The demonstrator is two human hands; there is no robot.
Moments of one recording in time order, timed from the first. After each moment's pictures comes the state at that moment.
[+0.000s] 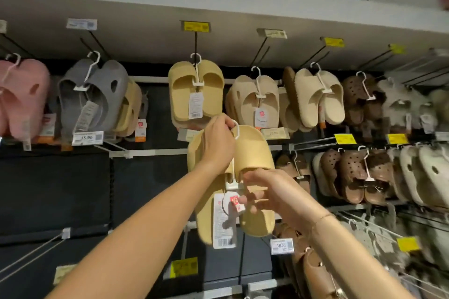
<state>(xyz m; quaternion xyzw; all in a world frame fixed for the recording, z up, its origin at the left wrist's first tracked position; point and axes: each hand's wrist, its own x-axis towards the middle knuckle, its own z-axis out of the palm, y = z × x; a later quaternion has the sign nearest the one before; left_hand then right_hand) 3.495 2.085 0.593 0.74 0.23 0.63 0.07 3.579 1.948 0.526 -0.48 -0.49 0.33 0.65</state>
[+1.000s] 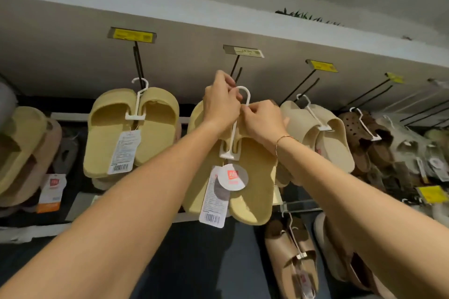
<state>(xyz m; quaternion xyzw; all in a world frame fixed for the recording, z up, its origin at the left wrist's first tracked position) 3.698 2.207 0.785 0.70 0.06 0.71 0.06 3.787 2.157 0.754 -0.59 -0.46 -0.33 0.58</state>
